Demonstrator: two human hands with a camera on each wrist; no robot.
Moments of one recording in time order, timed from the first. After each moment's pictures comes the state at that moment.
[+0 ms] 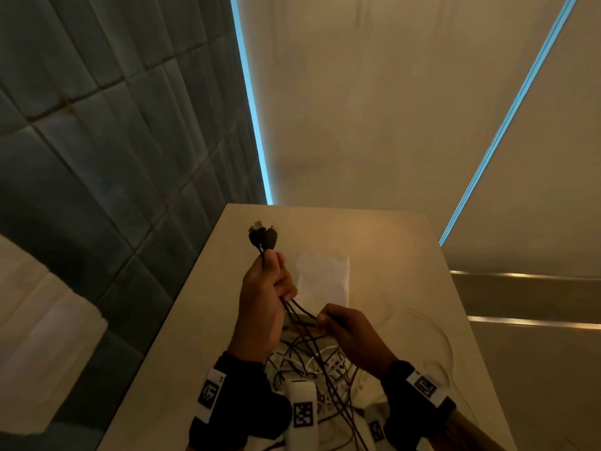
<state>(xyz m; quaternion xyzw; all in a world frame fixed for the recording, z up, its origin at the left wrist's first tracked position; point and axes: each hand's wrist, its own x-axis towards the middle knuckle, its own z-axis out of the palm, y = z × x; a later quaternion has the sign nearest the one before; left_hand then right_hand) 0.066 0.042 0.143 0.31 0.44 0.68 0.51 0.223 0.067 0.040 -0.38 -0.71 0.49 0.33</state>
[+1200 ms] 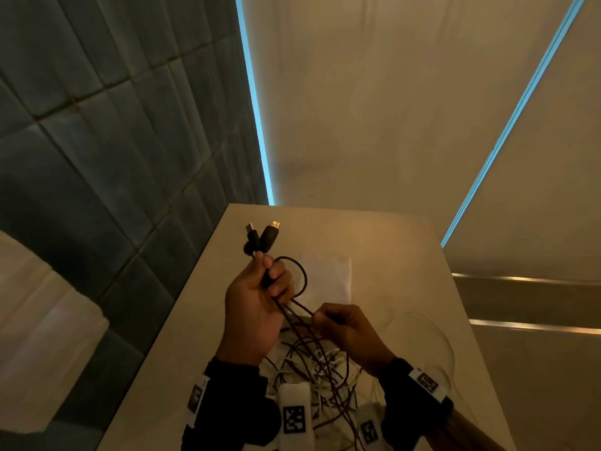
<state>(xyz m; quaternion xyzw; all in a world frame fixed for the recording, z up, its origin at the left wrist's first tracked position) 0.052 0.035 0.153 0.17 0.30 0.69 0.63 0.213 0.062 0.069 -0.33 -0.62 0.62 0.35</state>
